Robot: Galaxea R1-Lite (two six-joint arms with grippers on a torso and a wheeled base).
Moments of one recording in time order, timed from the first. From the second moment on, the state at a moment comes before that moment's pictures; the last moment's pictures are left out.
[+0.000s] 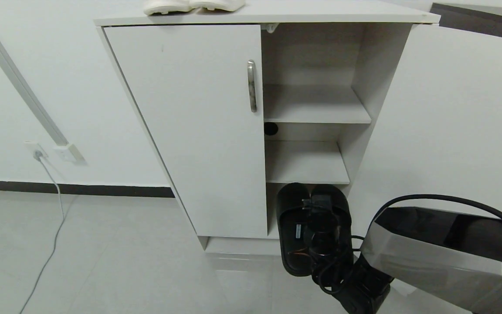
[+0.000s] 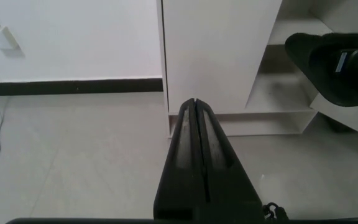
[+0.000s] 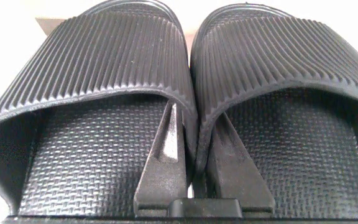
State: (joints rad) left arm 0.00 0.00 0.00 0.00 -0.03 0.02; right arm 0.74 2.43 -1.00 -1.31 -0.78 0.13
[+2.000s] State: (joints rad) left arm 0.00 0.00 0.00 0.00 -0.03 0.02; right arm 0.69 2.48 -1.16 -1.25 -0.67 0.05
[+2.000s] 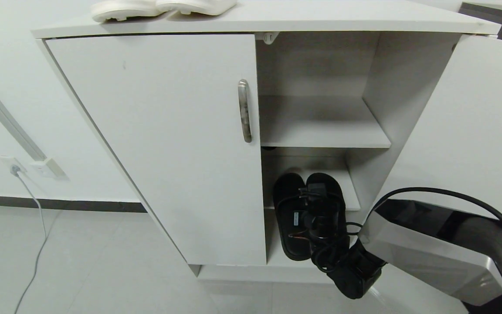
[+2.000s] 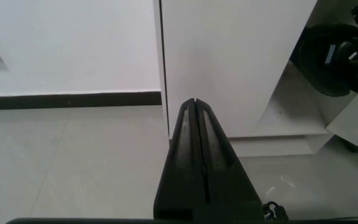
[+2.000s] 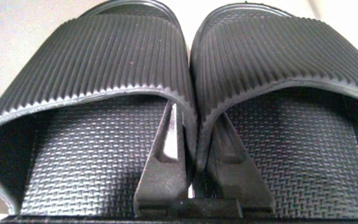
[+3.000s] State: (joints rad) left arm 0.00 0.00 0.00 0.00 -0.03 0.02; right arm 0.57 2.65 -1.84 -0.78 -0.68 0.06
